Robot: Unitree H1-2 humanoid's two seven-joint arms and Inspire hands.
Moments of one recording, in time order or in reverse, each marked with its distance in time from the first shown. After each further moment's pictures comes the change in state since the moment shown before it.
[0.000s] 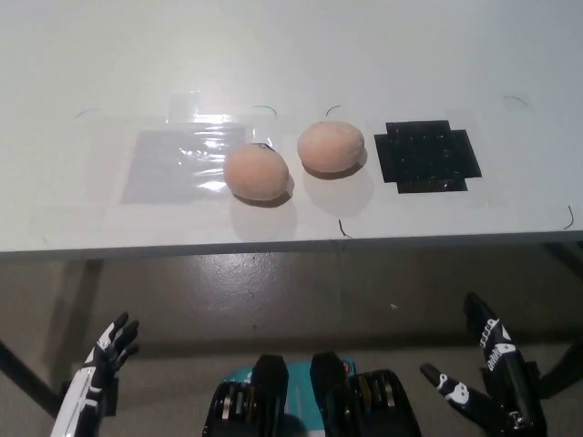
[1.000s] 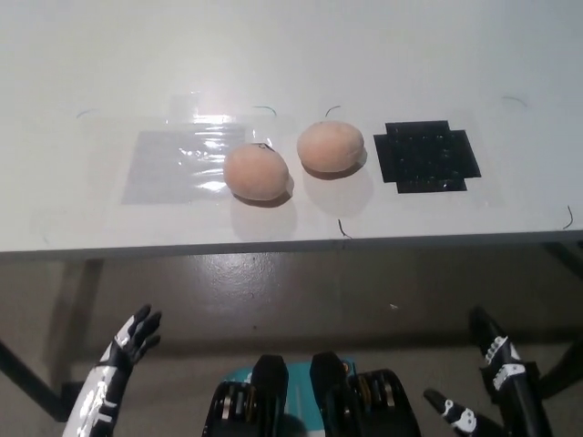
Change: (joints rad) left_arm 0.070 0.000 -0.069 -0.234 0.023 0.072 0.014; right_arm 0.103 -0.005 0.035 -0.131 -0.006 0.010 0.000
